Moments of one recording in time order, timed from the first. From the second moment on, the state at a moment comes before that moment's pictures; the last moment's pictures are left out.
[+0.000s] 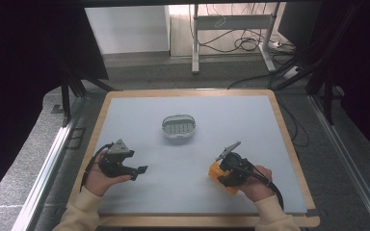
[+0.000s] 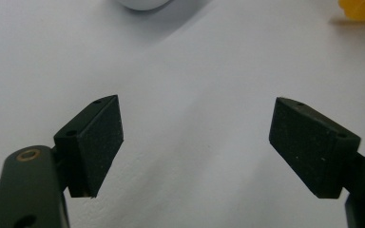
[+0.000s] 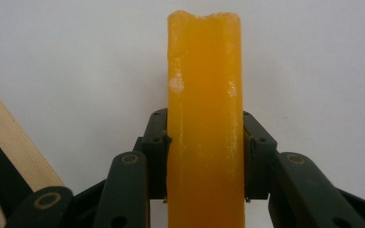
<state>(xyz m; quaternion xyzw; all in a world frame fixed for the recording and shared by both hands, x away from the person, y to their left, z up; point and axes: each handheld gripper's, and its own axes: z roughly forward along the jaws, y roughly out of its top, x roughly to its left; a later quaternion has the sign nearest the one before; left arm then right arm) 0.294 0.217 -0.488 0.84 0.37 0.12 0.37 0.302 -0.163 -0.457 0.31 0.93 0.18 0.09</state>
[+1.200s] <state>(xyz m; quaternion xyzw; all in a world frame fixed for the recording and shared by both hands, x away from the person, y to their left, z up) 0.294 0.218 -0.487 0.84 0.37 0.12 0.37 0.307 -0.180 -0.428 0.28 0.93 0.22 0.11</state>
